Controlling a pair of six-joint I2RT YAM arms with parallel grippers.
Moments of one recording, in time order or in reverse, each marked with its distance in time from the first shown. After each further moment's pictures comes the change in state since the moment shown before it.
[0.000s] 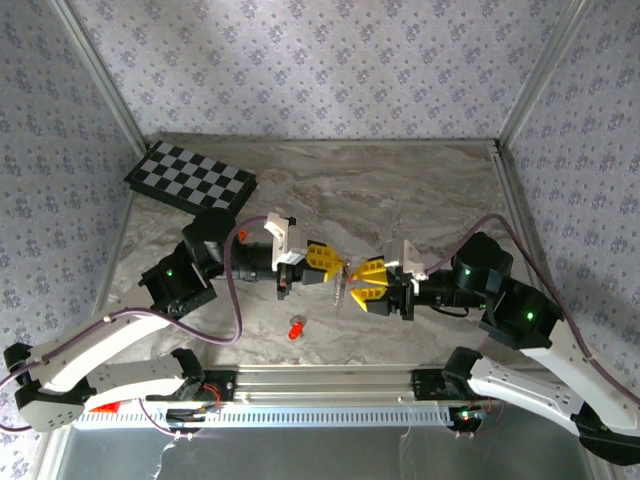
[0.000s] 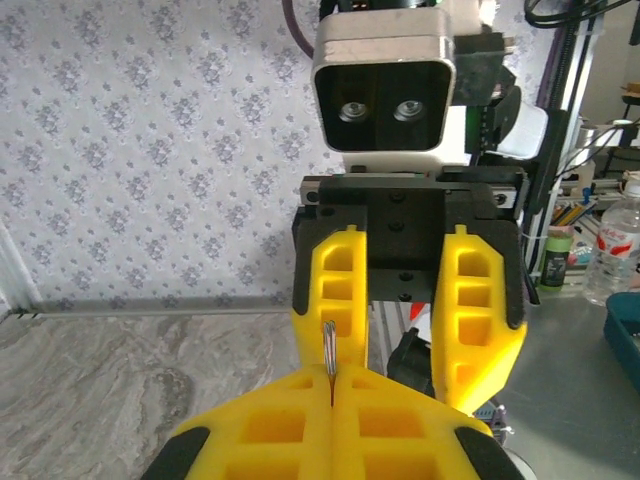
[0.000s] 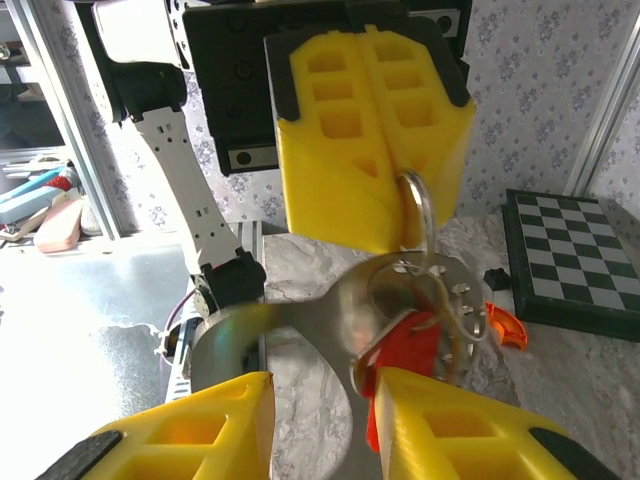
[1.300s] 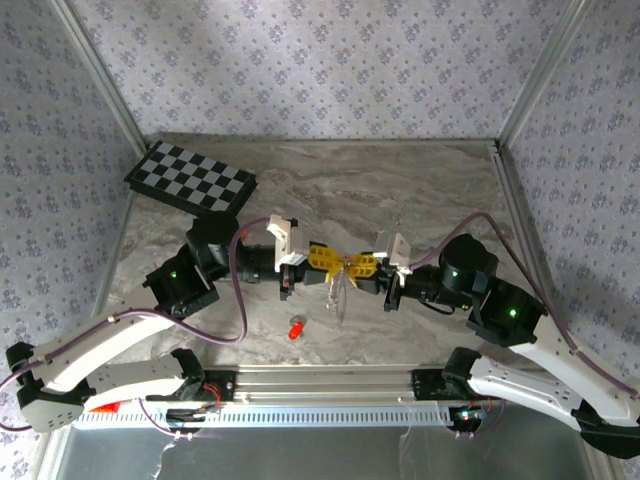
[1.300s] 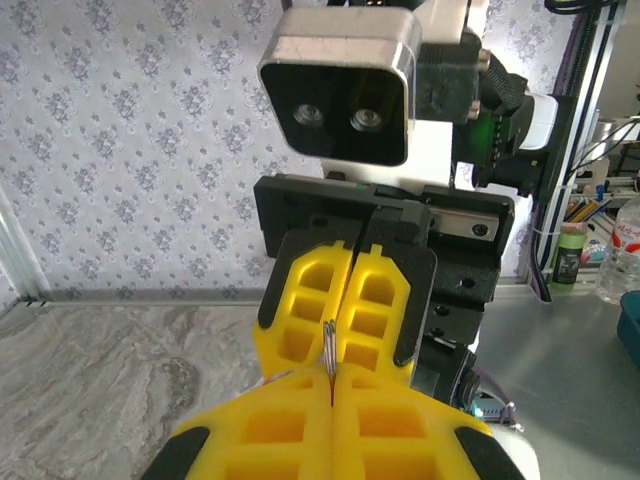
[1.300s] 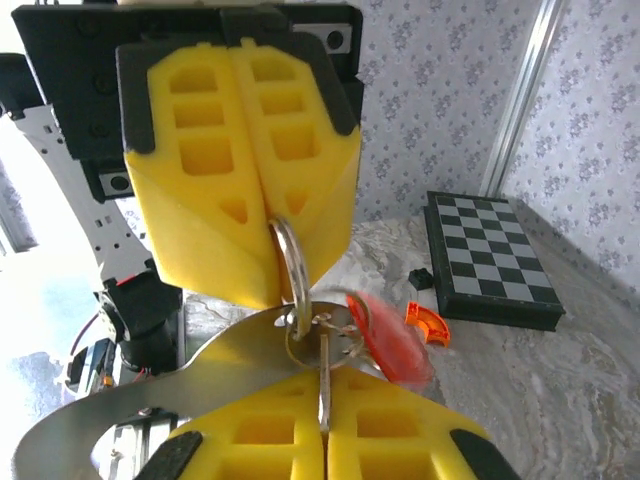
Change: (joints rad) left arm 0.000 -0.006 -0.039 0.026 -0.021 -0.004; right arm 0.038 0.014 -0.065 0.122 0.208 -0.019
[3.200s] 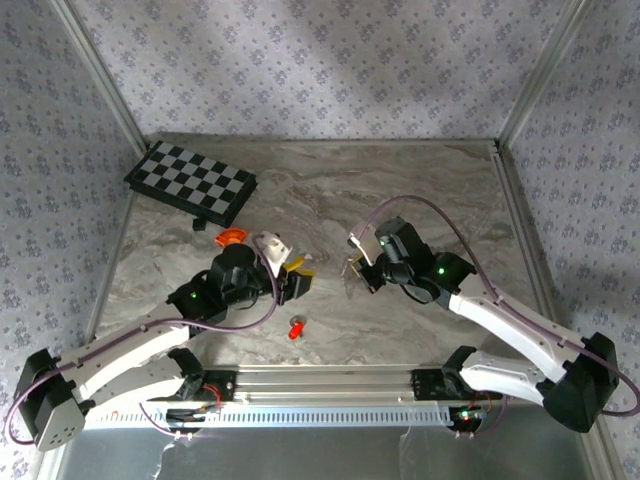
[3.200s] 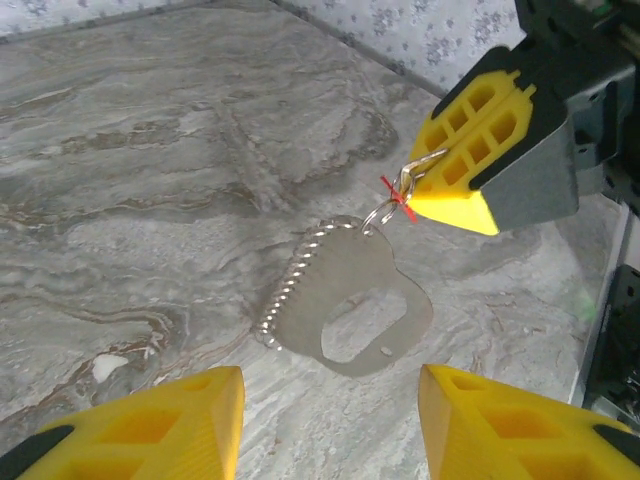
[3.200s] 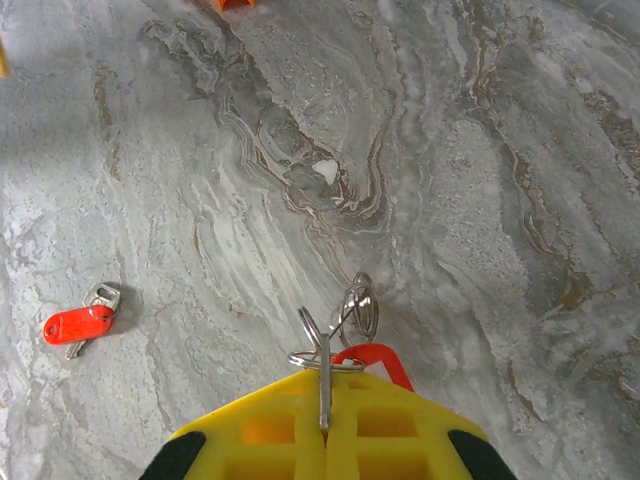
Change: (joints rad) left arm 0.143 -0.082 -0.487 0.068 -0.391 -0.261; right arm -0.185 0.368 -0.086 -0.177 0.263 0.065
